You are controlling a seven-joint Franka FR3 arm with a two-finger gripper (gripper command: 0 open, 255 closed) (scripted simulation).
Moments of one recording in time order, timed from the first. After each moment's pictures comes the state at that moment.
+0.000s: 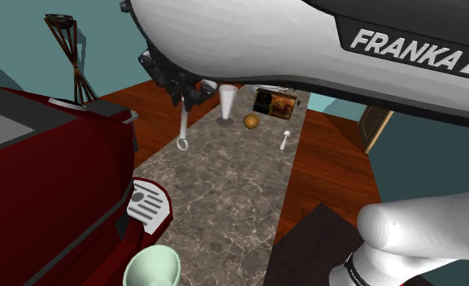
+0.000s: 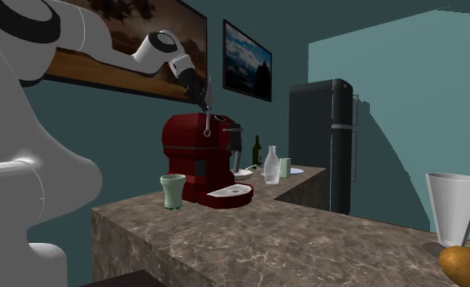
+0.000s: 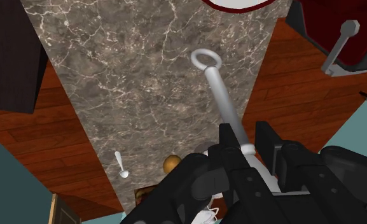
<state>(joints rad) -0.71 -0.50 1.25 -1.57 -0.01 1.65 1.60</state>
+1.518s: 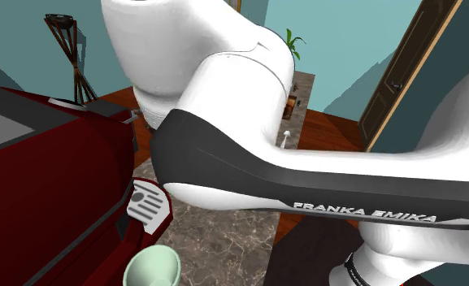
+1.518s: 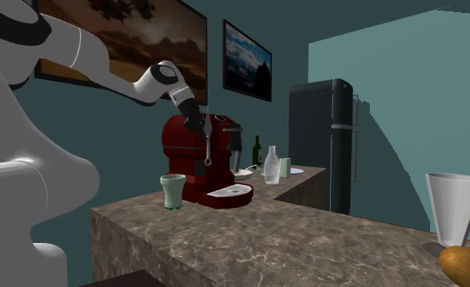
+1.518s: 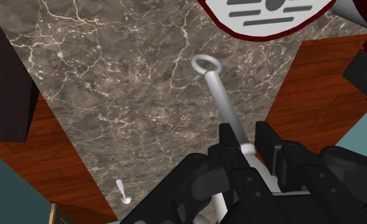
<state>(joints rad) -0.62 -0.57 1.25 -1.91 0.04 1.92 1.67</state>
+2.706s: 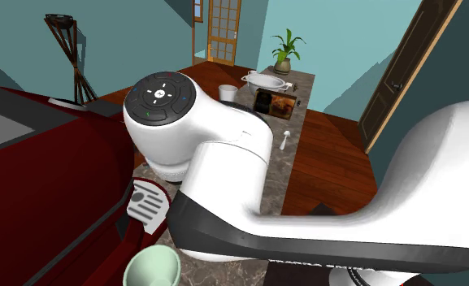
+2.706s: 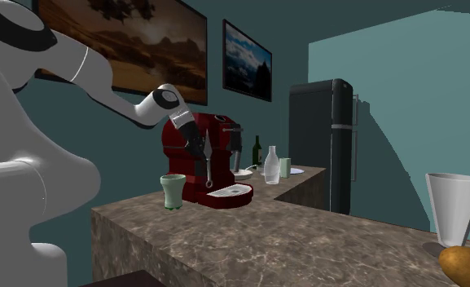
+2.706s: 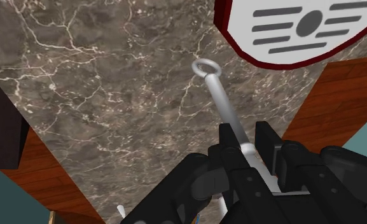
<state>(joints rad) -0.66 -0.59 1.37 -2.09 0.07 2.12 1.74</state>
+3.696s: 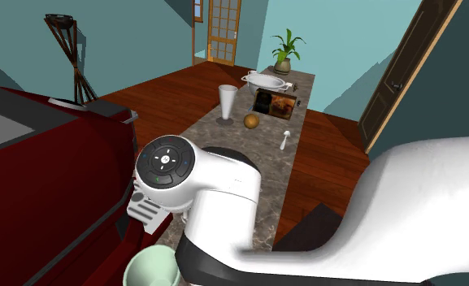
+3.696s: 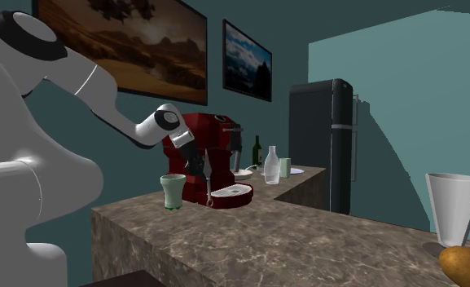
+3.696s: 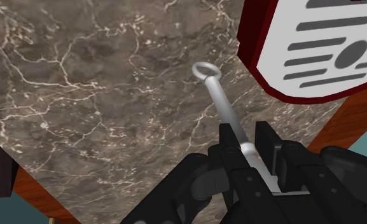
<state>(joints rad) -0.76 -0.60 1.54 -2.20 0.09 2.30 1.79</state>
